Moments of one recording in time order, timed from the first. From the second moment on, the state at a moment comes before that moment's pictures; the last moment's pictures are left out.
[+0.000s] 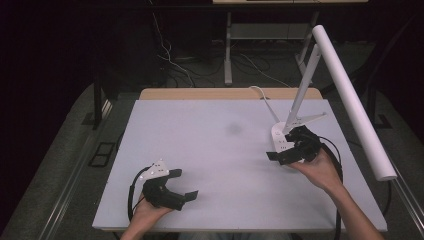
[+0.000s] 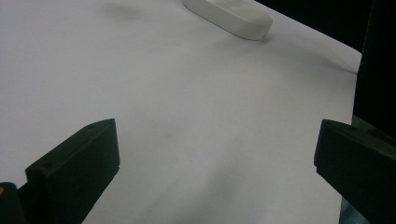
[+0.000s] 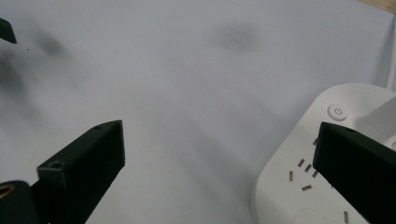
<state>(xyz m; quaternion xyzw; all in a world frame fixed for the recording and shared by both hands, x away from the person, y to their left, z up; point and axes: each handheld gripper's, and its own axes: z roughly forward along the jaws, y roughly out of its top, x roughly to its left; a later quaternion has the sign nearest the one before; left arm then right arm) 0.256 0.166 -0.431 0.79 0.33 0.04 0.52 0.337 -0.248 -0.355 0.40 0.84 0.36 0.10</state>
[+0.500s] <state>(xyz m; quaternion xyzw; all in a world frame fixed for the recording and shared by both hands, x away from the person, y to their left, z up) 0.257 0.165 -0.431 0.79 0.32 0.04 0.52 0.356 -0.238 -0.358 0.40 0.84 0.34 0.10</state>
